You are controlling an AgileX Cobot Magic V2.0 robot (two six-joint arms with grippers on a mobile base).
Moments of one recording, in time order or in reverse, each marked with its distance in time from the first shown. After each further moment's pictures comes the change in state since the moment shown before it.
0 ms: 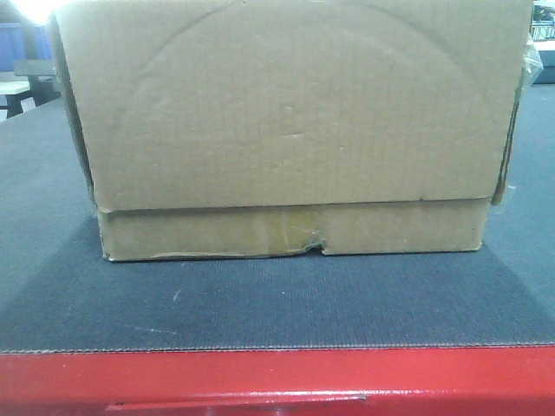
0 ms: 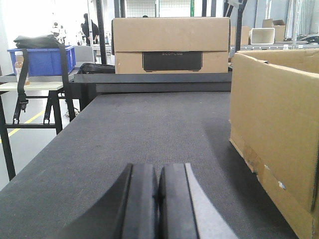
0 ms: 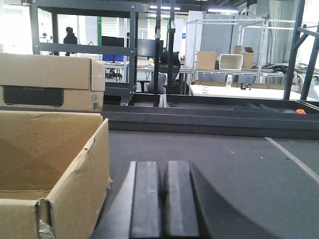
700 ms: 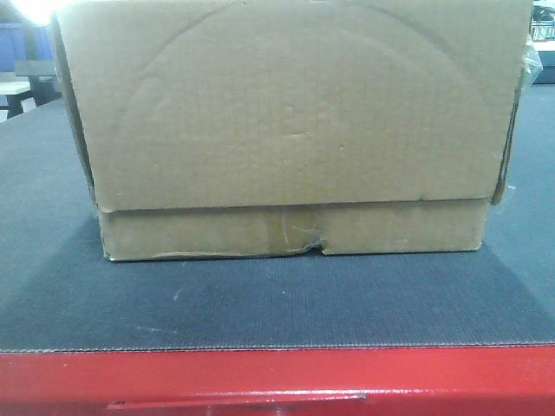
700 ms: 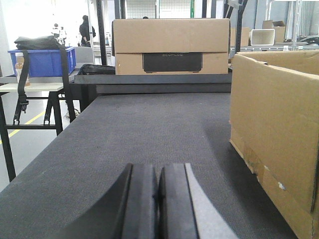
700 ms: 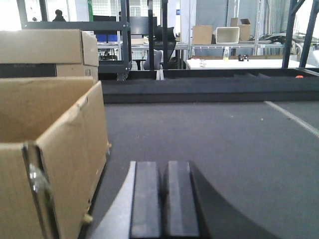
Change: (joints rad) left arm 0.000 0.000 0.000 0.000 0.000 0.000; right arm -0.037 -0.072 0.190 0.155 -0.042 -0.089
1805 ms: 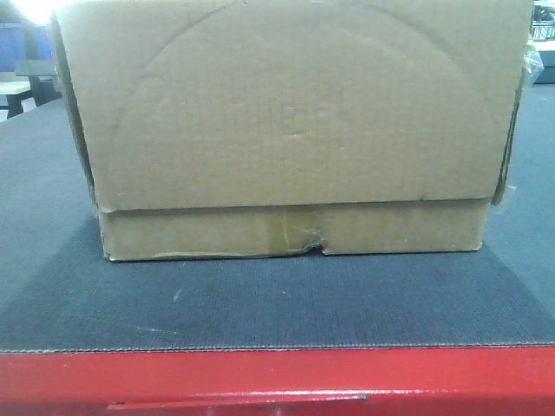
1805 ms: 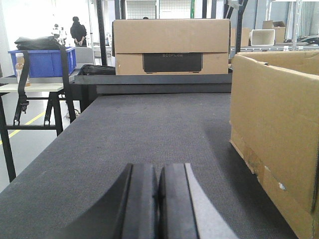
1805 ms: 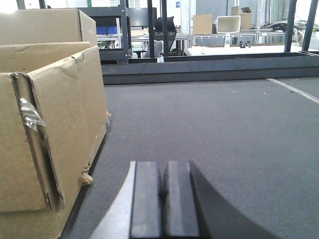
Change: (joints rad) left arm 0.000 0.000 0.000 0.000 -0.005 0.002; right arm 0.000 -0.173 0.208 0.028 -0.019 -0.004
